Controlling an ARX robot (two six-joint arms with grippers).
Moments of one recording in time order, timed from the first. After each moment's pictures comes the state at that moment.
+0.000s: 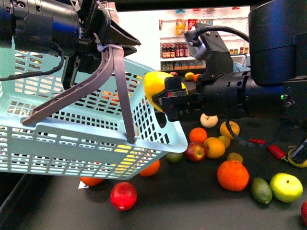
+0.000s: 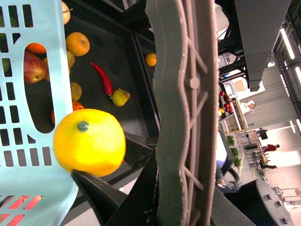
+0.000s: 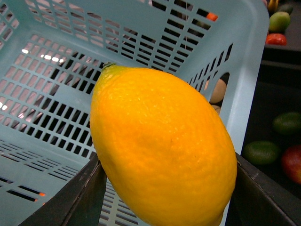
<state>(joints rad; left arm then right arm) -0.24 1.76 1.25 0.27 0.69 -0.80 0.32 1.95 1.08 0.62 -0.28 0.06</state>
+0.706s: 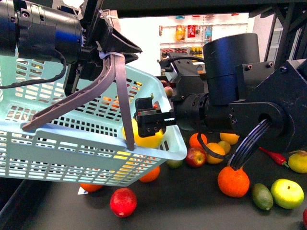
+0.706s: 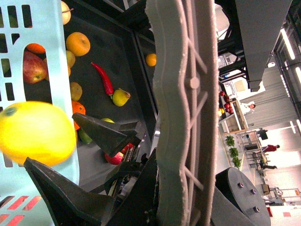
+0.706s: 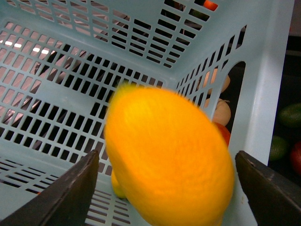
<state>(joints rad) -0.24 1.76 1.25 0.27 0.69 -0.81 0.36 2.05 1.20 0.59 -0.22 0.08</state>
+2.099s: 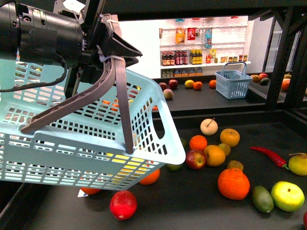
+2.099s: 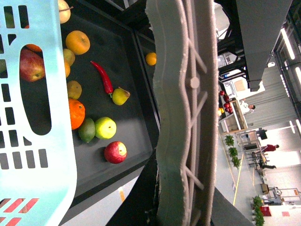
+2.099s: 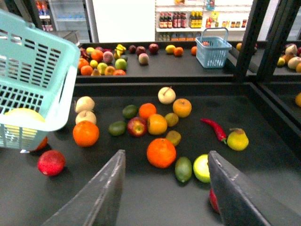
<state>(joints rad) -0.24 1.76 1.25 0.27 0.69 -0.81 0.00 0.18 0.12 0.01 0.00 0.00</state>
